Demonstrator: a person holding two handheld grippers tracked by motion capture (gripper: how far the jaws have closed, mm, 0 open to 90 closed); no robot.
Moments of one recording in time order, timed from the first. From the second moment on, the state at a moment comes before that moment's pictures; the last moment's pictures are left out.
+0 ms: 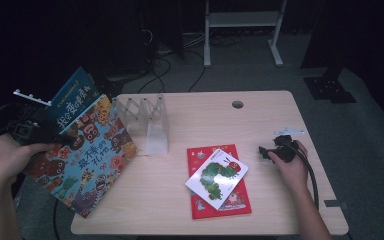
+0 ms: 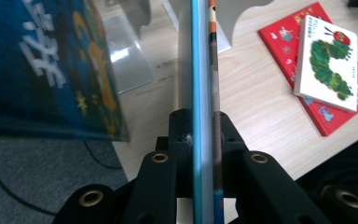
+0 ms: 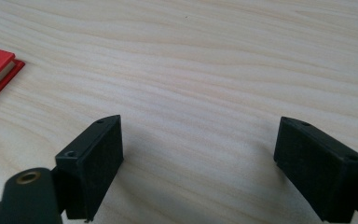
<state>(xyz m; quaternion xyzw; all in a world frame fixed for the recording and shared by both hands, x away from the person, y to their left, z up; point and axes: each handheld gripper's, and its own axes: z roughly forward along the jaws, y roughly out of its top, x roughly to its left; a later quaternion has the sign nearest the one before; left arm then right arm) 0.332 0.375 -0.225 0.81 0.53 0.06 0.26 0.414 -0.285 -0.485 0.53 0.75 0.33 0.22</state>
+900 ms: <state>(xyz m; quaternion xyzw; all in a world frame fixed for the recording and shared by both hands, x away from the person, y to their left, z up) 0.357 0.373 -0.233 0.76 0.60 0.11 0.24 0.414 -0.285 -0.485 0.53 0.75 0.33 0.22</state>
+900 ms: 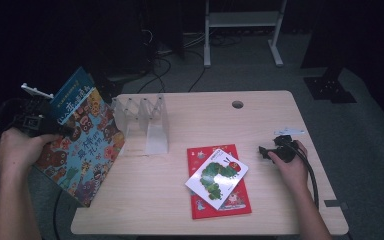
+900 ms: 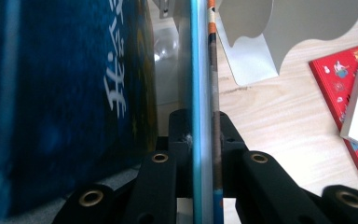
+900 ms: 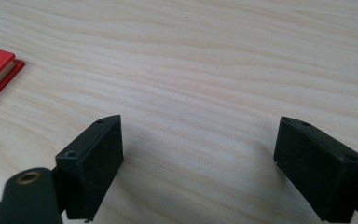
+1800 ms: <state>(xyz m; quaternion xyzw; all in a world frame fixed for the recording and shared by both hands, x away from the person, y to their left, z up) 0.402 0.350 -0.238 0.73 0.62 0.14 0.24 0.414 -0.285 -0.485 0.53 0.75 0.33 0.22</state>
